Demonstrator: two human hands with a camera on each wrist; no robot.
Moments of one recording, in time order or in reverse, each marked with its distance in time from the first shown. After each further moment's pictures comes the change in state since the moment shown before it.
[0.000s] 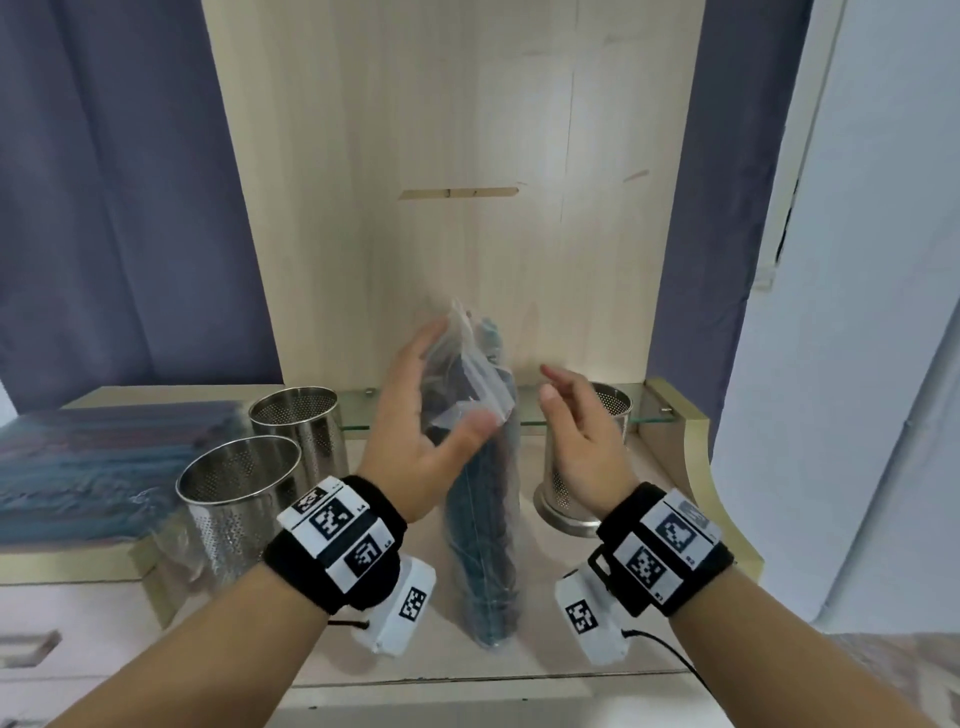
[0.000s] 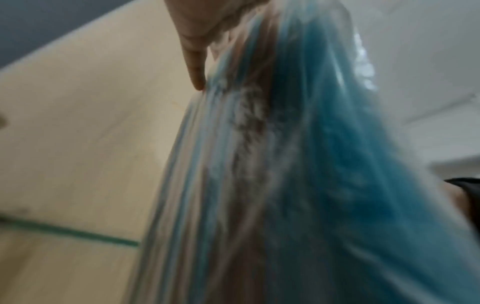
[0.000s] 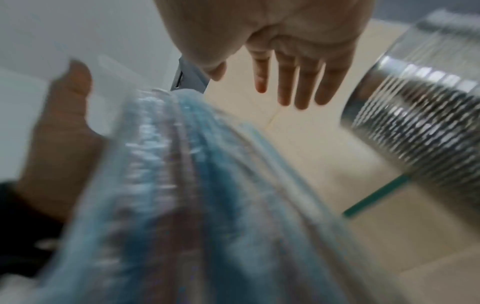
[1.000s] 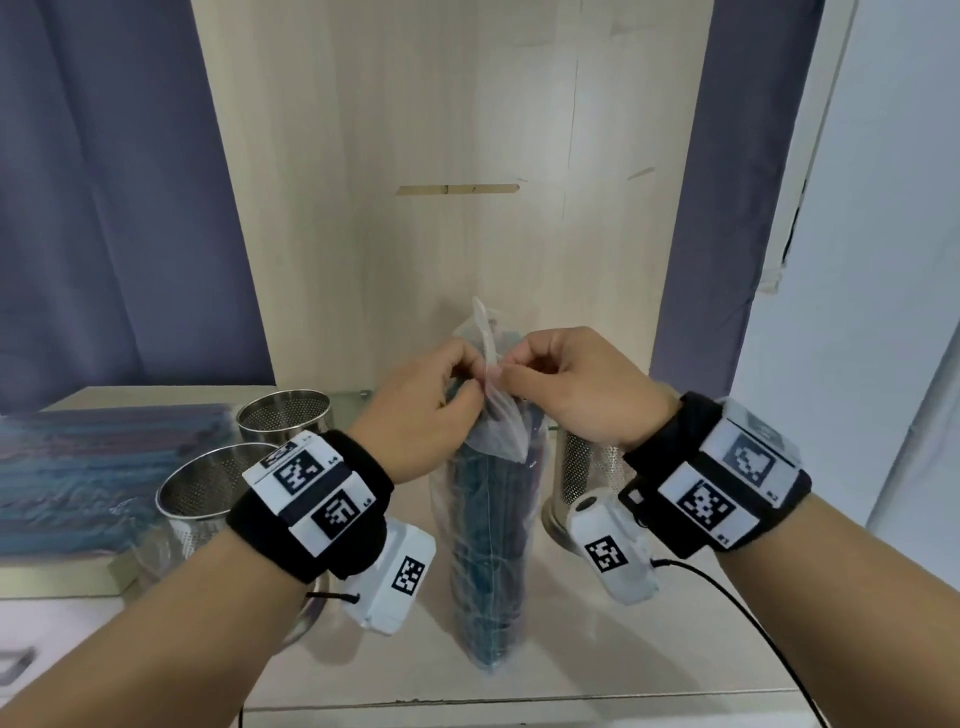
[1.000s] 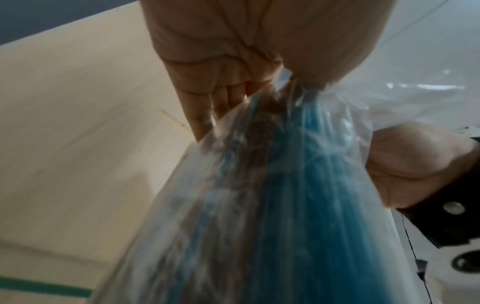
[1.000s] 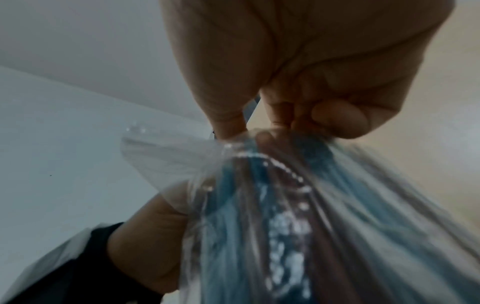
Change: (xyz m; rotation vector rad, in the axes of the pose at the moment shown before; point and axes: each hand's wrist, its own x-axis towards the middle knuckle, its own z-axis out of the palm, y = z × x) left_hand 0.042 -0.001 -0.005 0.158 -0.235 -0.157; right_hand 0.039 -0.089 -0.018 -0.143 -0.413 -0.015
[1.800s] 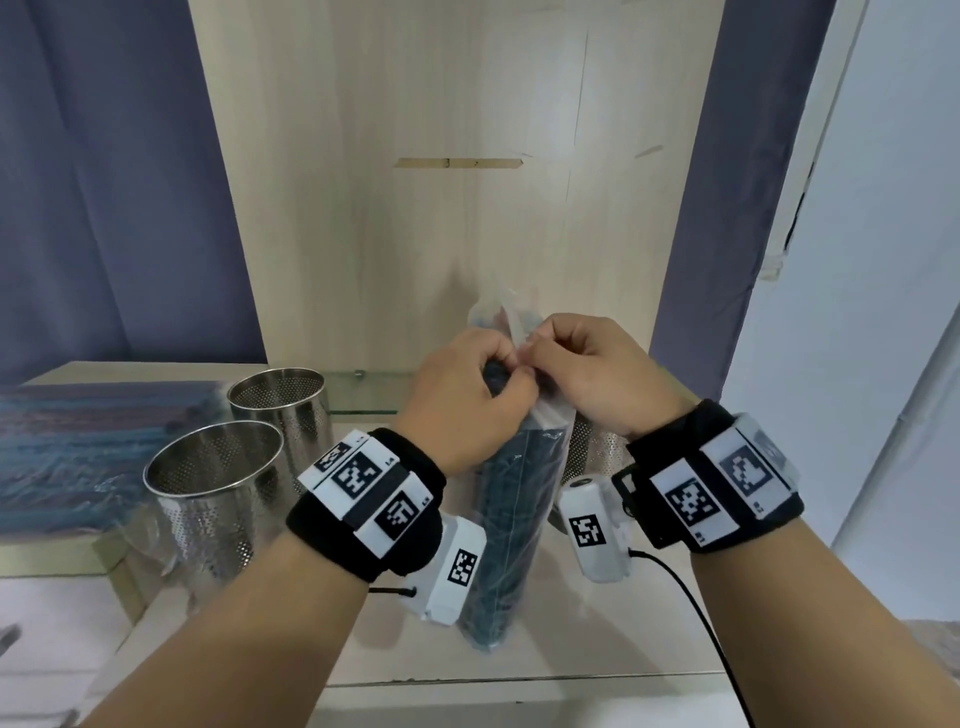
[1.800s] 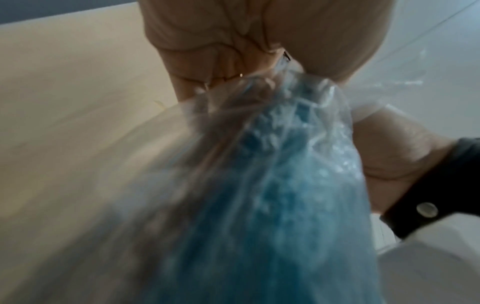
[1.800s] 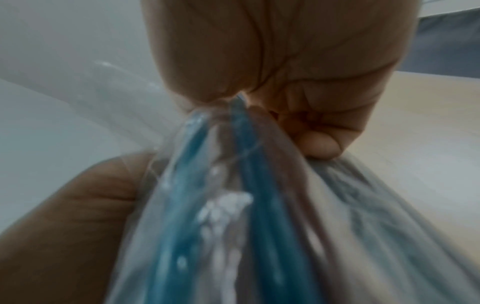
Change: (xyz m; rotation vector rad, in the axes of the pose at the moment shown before) left_hand 0.000 0.013 0.033 0.056 0.149 0.047; right_hand -0.003 0.013 0.003 0.016 0.134 0.075
